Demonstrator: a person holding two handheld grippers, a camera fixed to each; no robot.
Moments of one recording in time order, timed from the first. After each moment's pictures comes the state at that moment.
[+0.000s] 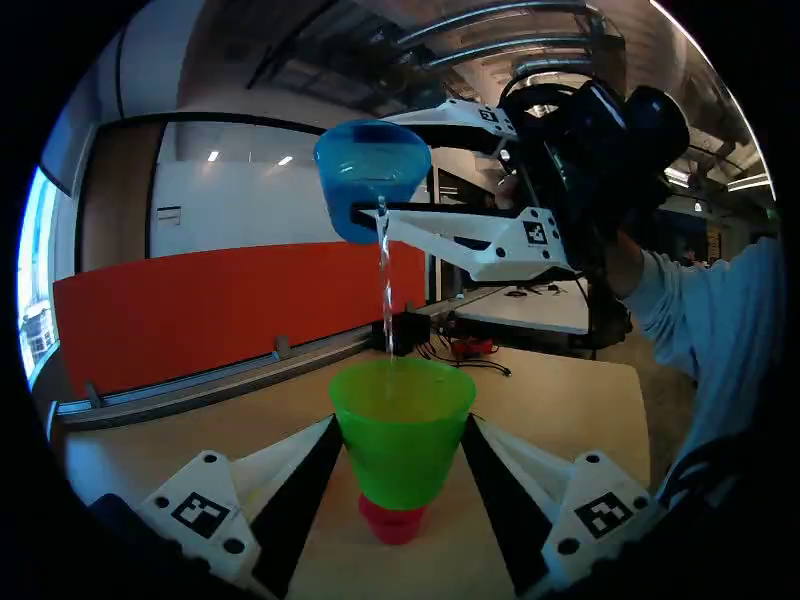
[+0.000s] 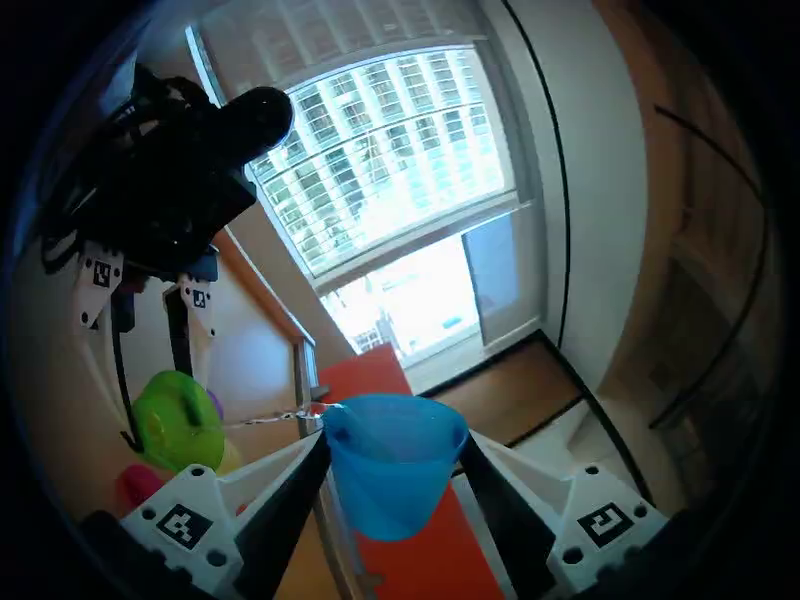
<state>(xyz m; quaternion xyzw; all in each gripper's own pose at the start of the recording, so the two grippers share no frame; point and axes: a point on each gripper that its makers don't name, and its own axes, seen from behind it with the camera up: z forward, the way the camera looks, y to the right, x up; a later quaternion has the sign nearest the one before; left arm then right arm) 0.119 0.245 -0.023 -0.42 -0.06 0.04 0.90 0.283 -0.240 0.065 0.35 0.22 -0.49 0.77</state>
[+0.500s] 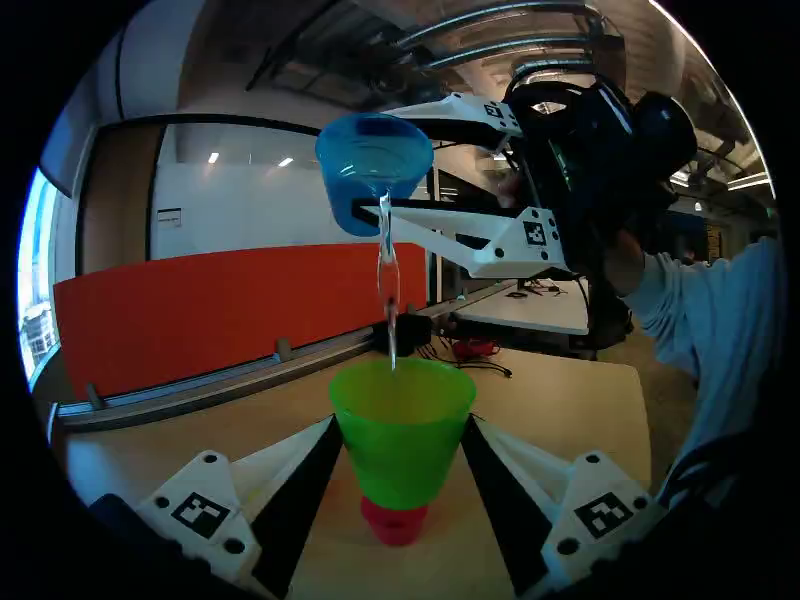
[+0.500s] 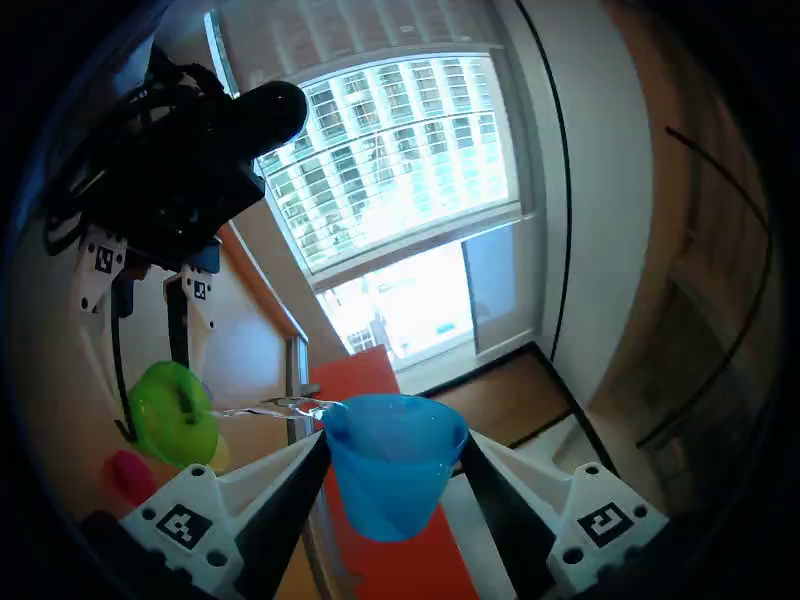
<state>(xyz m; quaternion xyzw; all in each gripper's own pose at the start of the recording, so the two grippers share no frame) 0.122 0.245 -0.021 -0.42 -0.05 0.04 0.90 0.291 -0.242 0.065 0.34 0.24 -0.51 0.75</state>
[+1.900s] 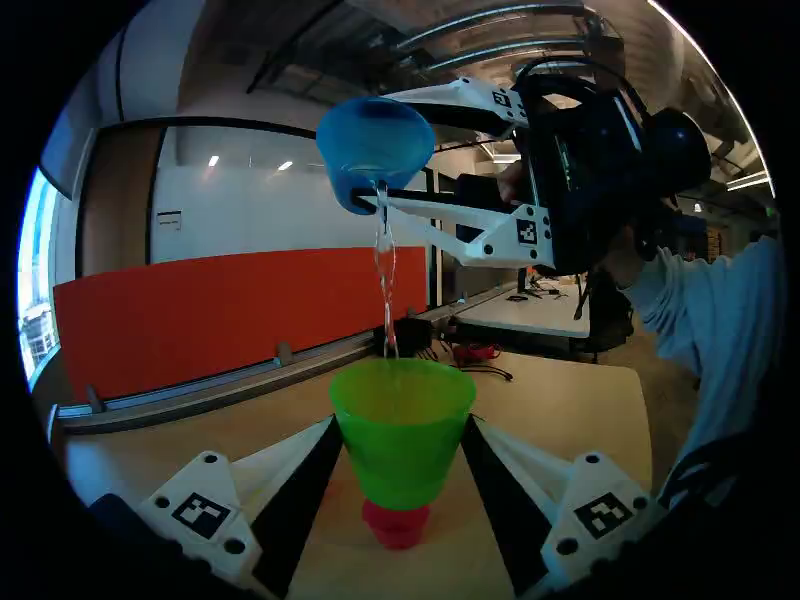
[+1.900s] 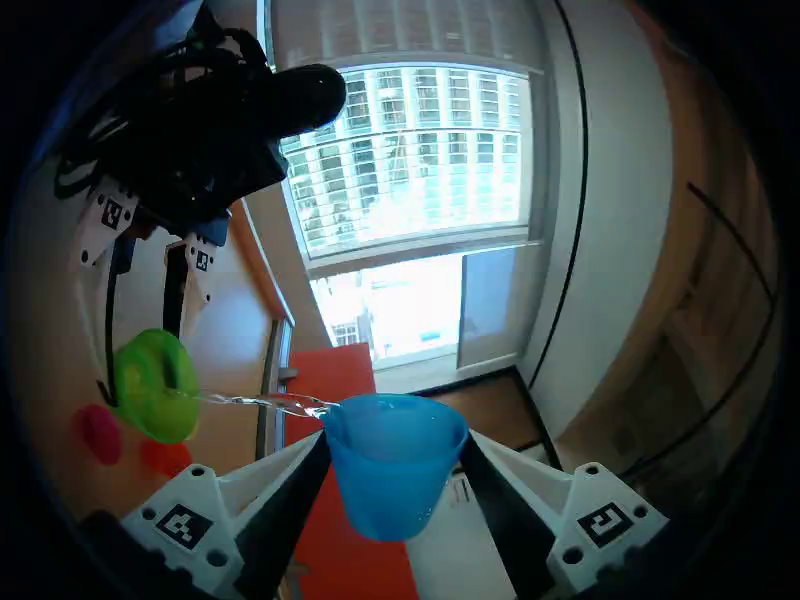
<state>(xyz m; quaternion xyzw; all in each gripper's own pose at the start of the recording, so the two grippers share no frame) 0.124 0.244 -0.017 -0.42 -0.05 0.03 0.91 0.310 -0.246 0.071 0.30 0.28 -0.58 0.71</state>
